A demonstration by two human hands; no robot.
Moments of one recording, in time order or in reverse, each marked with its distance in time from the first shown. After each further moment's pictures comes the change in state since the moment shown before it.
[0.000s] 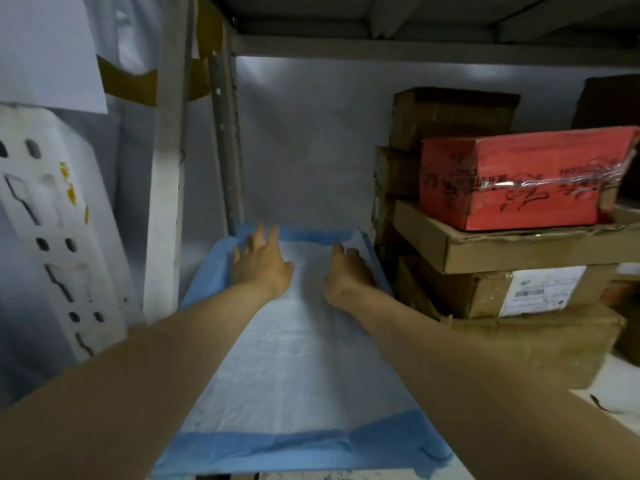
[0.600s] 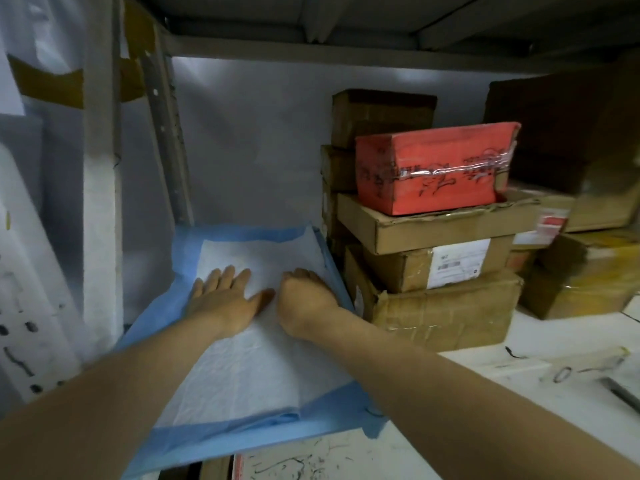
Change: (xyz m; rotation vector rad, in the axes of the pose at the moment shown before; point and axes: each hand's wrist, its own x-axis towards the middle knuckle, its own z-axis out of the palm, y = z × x) left_hand -0.035 -0.012 0.026 0.188 -0.331 0.096; right_hand -0.059 0.004 0.006 -0.243 -0.041 -0.109
